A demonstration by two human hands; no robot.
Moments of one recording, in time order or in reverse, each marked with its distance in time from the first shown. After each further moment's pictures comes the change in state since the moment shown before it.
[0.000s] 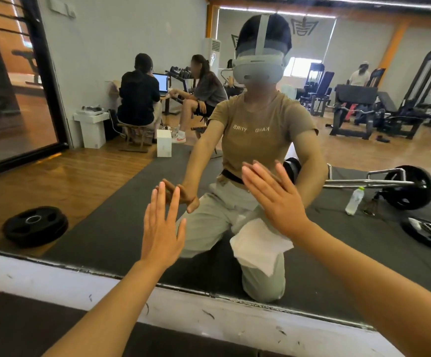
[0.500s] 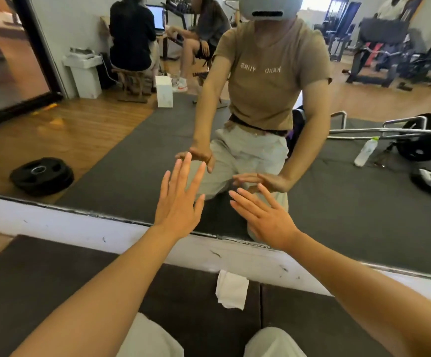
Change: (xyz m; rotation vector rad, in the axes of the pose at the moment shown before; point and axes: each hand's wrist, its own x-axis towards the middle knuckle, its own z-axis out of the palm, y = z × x) left_hand -0.049 0.015 0.014 0.088 -0.236 0.126; right_hand -0.122 -0.110 0.013 0.133 -0.461 -0.151
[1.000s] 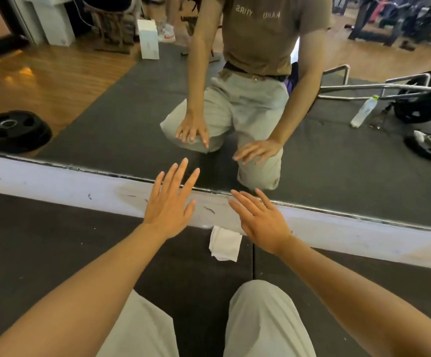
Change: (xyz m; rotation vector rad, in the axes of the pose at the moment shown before) left_hand -0.089 -0.004 0.059 0.049 -0.301 -0.010; right_hand -0.071 -0.096 0.013 0.330 -0.282 0.238
